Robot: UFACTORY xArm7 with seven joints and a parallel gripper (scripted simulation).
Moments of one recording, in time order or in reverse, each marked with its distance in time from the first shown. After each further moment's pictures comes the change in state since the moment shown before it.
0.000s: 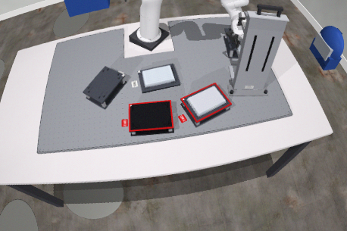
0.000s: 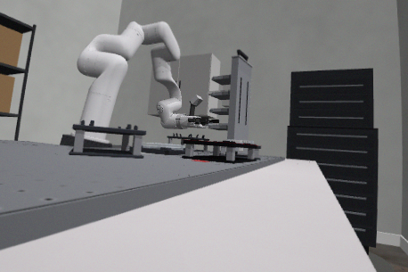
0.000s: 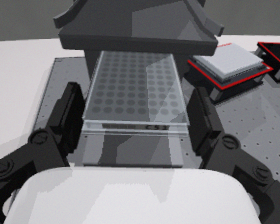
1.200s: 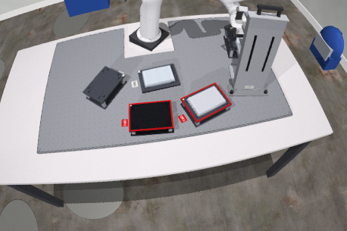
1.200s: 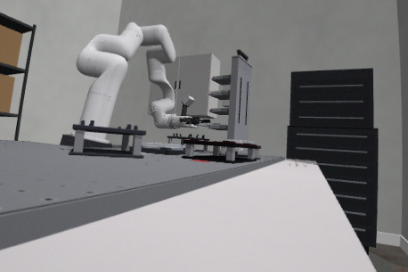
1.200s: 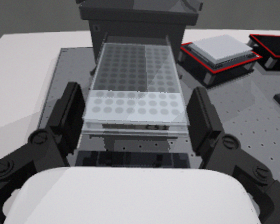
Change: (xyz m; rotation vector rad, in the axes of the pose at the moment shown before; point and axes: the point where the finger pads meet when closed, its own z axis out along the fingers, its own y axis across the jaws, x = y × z) arm 0.000 0.000 -0.048 -0.001 0.001 0.000
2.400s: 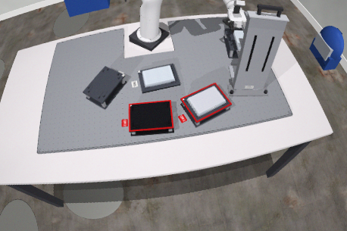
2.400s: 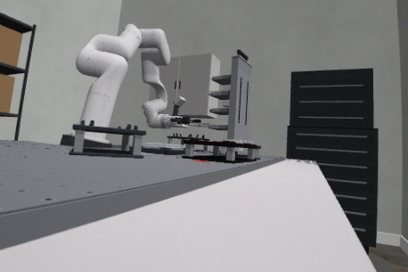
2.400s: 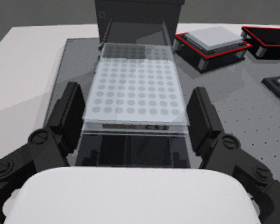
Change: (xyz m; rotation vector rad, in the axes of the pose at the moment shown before) arm 0.000 0.000 -0.054 0.001 0.000 0.000
